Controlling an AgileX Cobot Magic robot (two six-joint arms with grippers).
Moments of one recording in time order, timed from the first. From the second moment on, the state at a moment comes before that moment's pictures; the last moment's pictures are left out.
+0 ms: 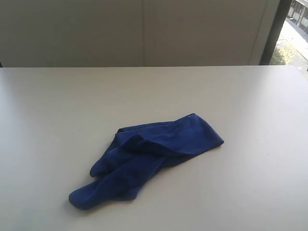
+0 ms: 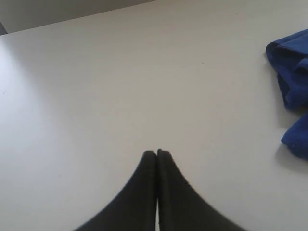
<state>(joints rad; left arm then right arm) -0.10 0.00 0.03 -0.12 0.39 0.26 0.03 0.01 0.00 0.00 0.33 0.01</state>
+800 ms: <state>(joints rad) -0.10 0.00 0.03 -0.18 0.06 -0.04 0.03 0.01 0.00 0.00 0.33 0.01</state>
